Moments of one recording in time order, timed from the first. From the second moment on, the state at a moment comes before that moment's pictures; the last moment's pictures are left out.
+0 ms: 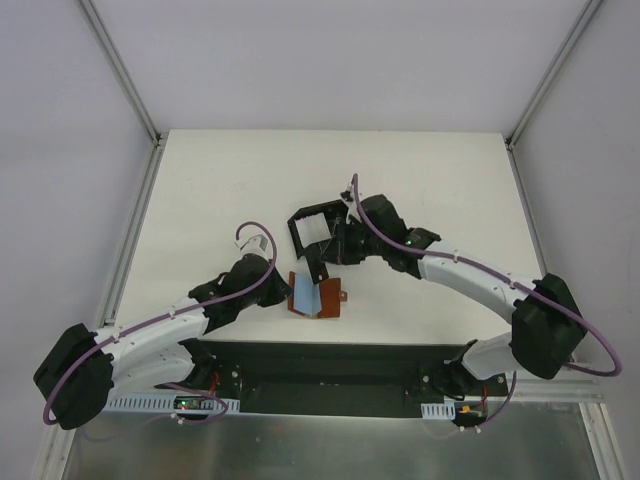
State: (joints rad) left arm -0.77 0.98 0.39 -0.13 -0.09 -0.95; right arm 0.75 1.42 1.04 -0.22 -0.30 0.63
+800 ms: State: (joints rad) left arm -0.77 0.94 0.35 -0.13 -0.09 -1.00; right arm 0.90 1.49 0.87 -0.17 -0.11 0.77
